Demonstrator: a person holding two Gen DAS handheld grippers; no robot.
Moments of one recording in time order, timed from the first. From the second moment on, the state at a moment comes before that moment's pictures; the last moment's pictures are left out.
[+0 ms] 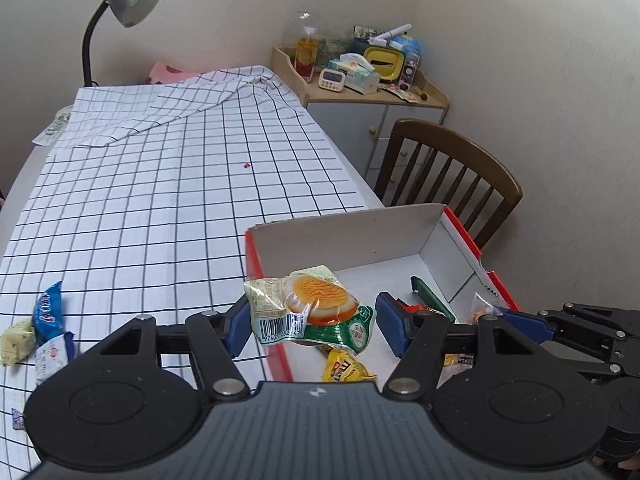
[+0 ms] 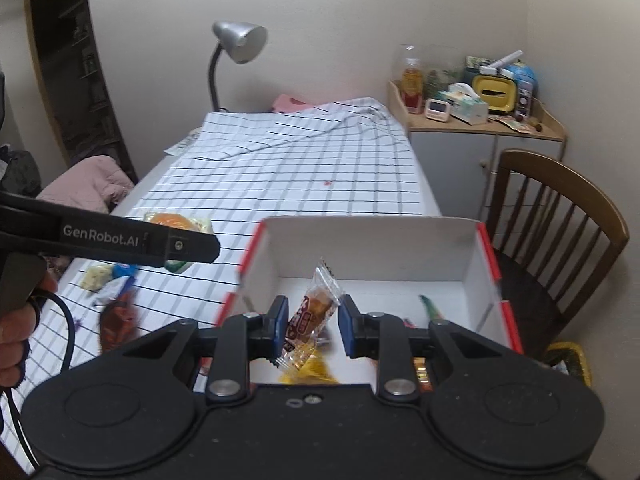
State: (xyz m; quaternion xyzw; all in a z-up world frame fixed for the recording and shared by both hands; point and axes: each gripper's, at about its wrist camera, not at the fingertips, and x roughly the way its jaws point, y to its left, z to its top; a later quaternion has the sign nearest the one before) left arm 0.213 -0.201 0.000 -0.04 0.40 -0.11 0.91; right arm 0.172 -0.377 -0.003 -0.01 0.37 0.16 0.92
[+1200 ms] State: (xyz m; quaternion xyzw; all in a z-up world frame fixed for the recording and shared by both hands) left arm 0.335 -0.279 -0.112 0.03 0.53 -0.06 0.85; right arm 0.298 -0.412 -0.098 -0.05 0.48 0.17 0.86
